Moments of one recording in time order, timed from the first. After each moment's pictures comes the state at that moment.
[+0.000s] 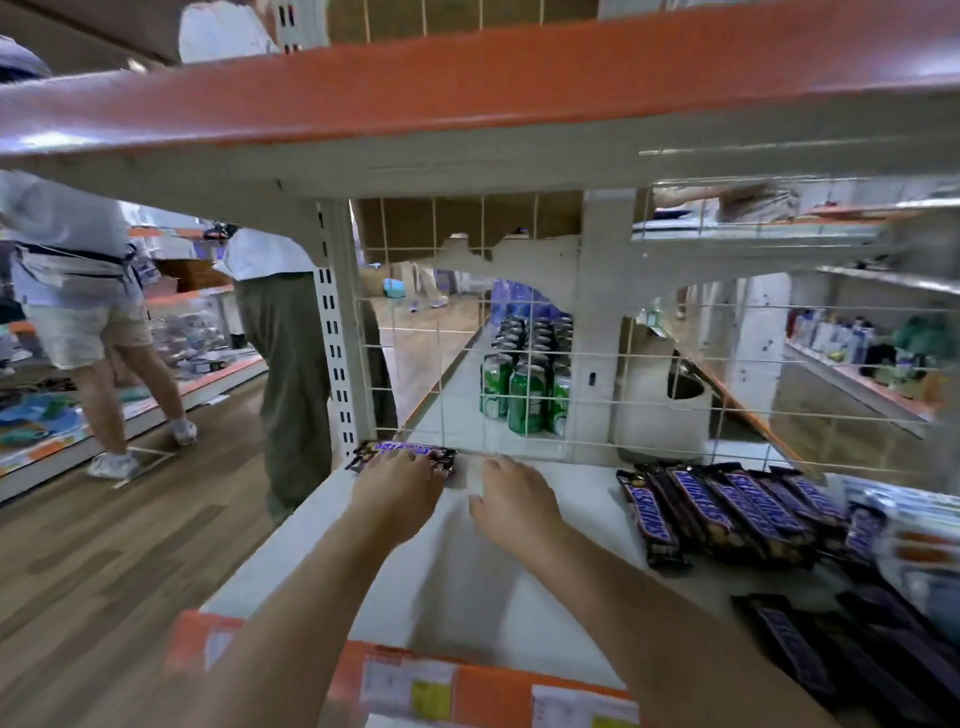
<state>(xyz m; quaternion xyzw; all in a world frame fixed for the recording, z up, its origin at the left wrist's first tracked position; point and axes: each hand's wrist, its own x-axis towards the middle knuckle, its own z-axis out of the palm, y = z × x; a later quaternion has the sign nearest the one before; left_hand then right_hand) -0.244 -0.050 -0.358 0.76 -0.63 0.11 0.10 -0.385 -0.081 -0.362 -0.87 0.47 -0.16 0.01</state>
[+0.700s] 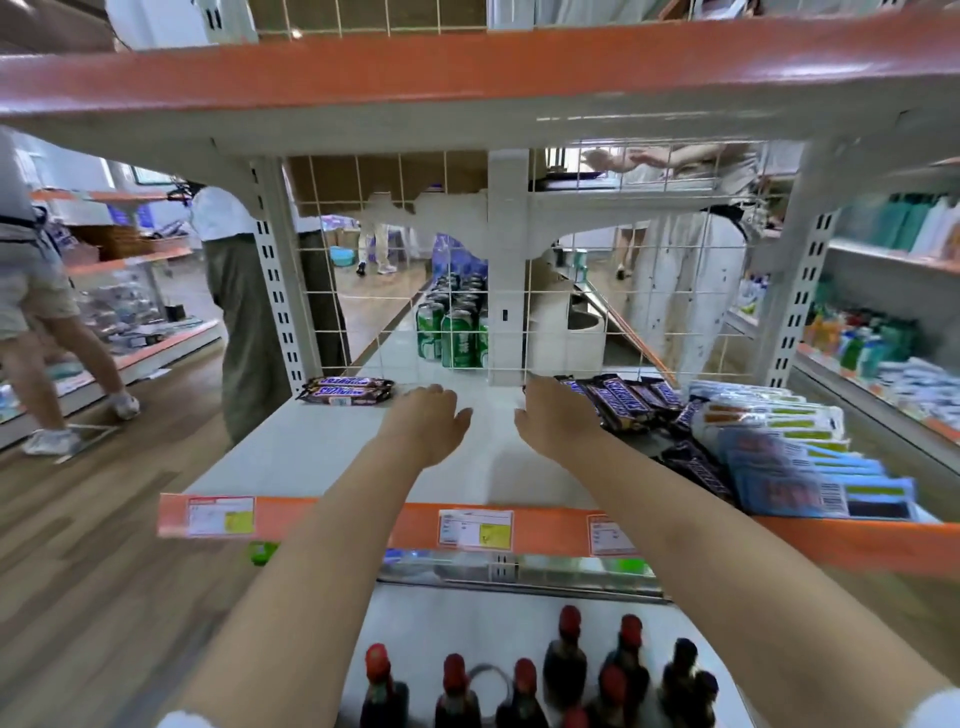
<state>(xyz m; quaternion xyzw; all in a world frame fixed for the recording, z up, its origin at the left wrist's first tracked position) -0.370 0.013 -0.335 0.70 -0.70 0.10 0.06 -0.525 -0.026 -0.343 -0.80 0.58 -0.17 -0.01</state>
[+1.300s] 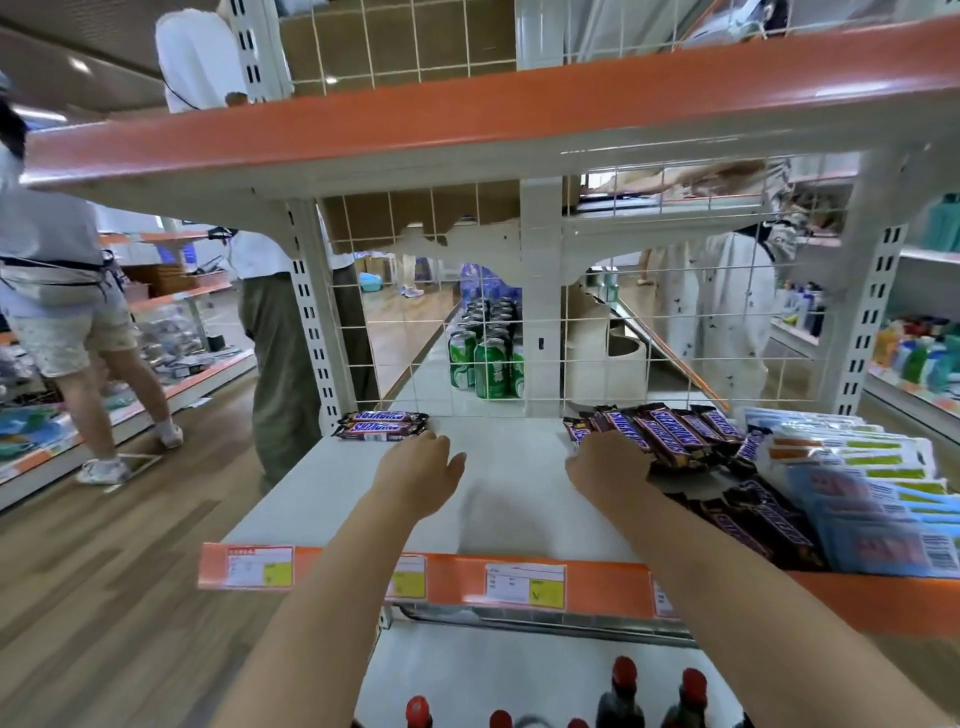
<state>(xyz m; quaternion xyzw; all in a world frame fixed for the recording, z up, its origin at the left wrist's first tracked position) -0.317 0.005 -0.352 0.72 -0.68 0.09 0.09 -0.516 -0.061 -0.373 -0.70 0.70 -0.13 -0.01</state>
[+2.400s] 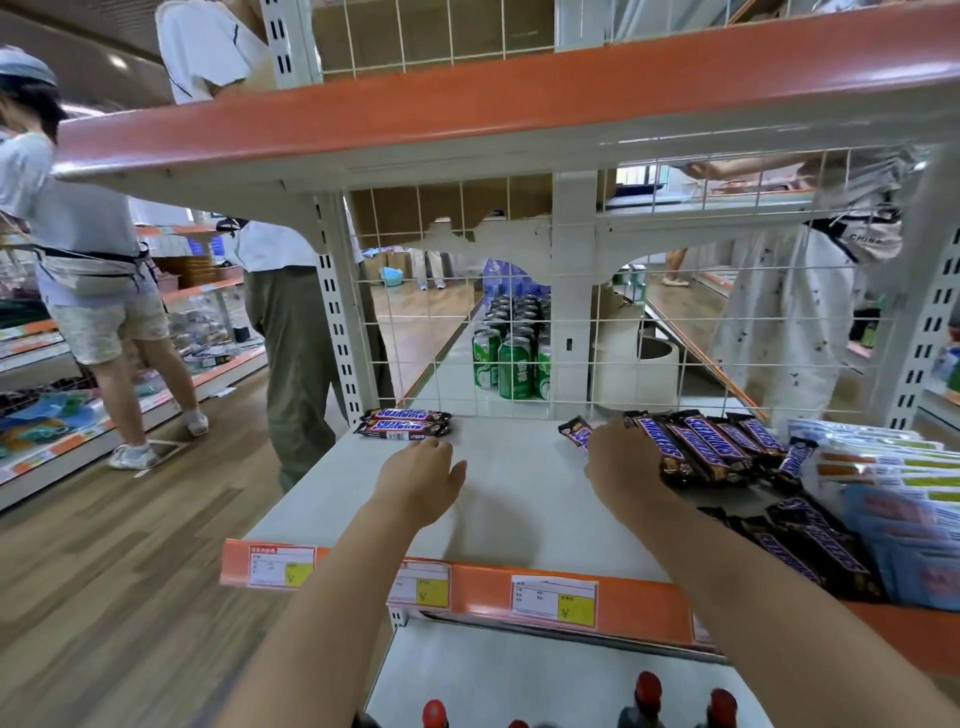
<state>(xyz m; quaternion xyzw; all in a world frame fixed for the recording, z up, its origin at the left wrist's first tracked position) -0.294 0.008 -0.359 0.73 -0.67 0.09 0.09 -0.501 -0.080 -0.371 -0.75 0.65 -0.09 -0.11</state>
